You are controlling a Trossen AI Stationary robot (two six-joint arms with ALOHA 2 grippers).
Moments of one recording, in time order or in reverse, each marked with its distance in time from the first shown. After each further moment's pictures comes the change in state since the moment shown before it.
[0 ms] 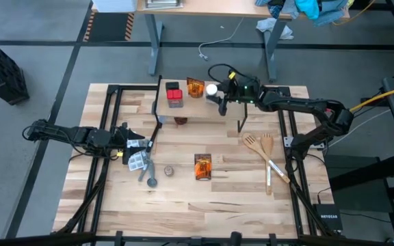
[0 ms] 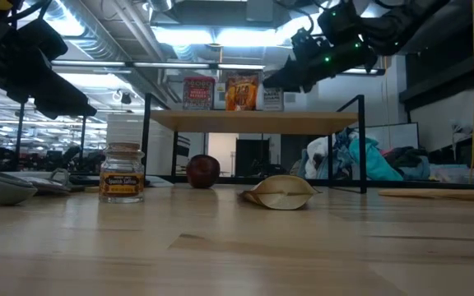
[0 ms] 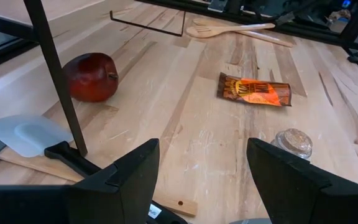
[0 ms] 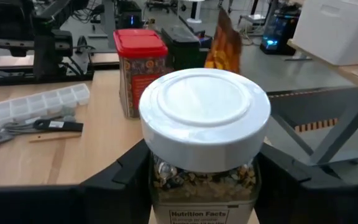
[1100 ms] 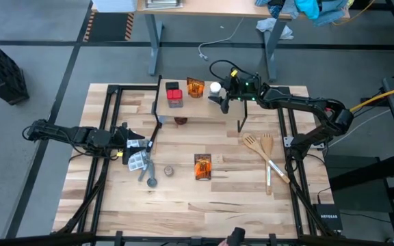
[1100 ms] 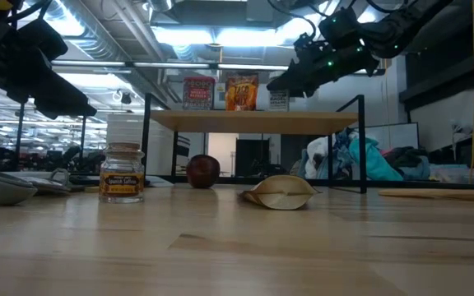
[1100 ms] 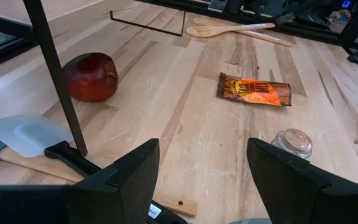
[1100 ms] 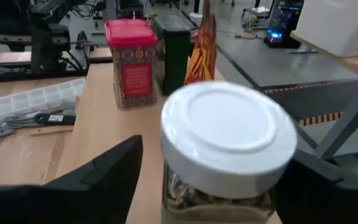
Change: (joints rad) left arm 0.000 0.000 0.000 0.000 0.000 0.000; right arm -0.063 0.007 0.002 -0.035 -0.075 -0.006
